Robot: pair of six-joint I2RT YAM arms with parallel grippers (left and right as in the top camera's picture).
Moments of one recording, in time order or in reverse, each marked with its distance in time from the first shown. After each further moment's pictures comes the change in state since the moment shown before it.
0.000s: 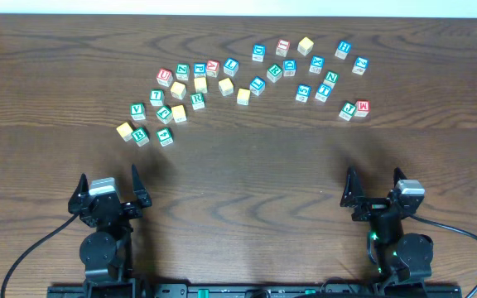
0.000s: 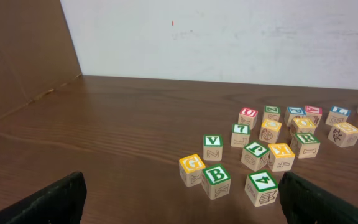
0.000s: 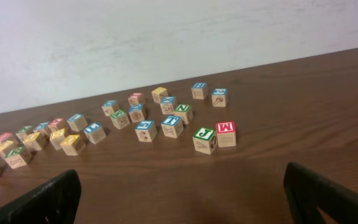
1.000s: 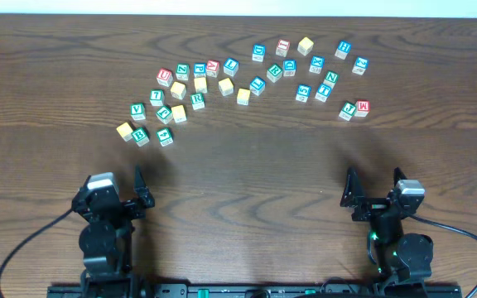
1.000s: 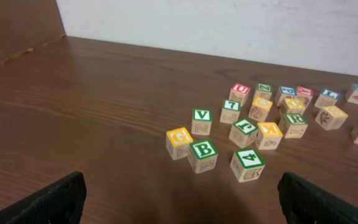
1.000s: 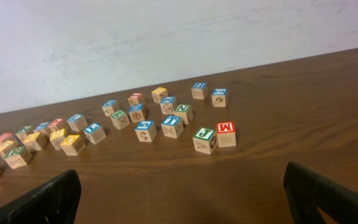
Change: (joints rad) left arm 0.000 0.138 0.061 -0.048 0.029 -0.107; right arm 0.000 0.000 0.000 0.000 0.000 0.000
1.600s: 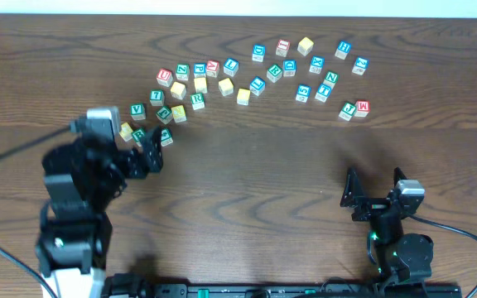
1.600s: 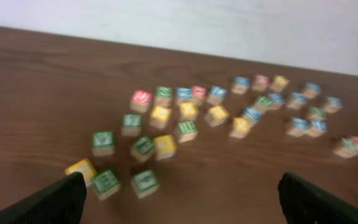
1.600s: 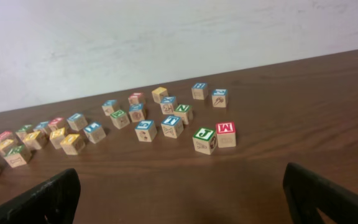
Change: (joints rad) left arm 0.000 0.645 0.684 -0.268 0.399 -0.048; right arm 0.000 -0.001 0.000 0.000 0.000 0.000
